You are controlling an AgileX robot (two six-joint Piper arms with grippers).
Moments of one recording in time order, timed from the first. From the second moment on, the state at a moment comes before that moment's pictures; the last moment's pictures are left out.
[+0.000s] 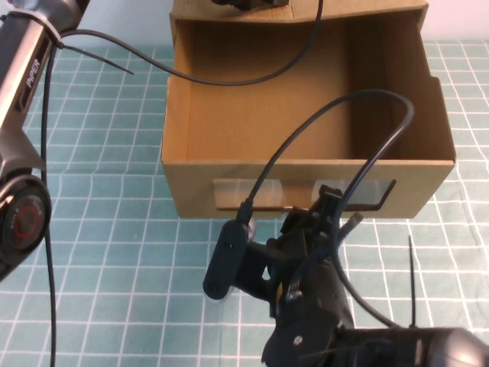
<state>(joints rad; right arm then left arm) 1.26 1.74 -1.00 -1.44 1.03 0.96 -0.36 2.29 -2.56 -0.71 1.17 0.60</state>
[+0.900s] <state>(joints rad) 1.27 0.91 -1.07 -1.03 0.79 0.69 -0.36 1.70 -2.48 -0.21 1.27 0.38</state>
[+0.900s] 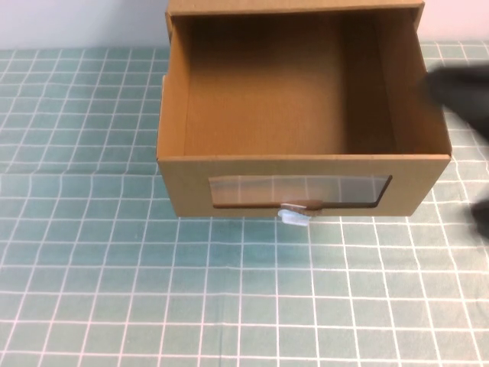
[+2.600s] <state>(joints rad) 1.27 0.45 -0.65 -0.47 1.07 0.43 -0.36 0.22 -0.70 -0.15 0.86 0.19</state>
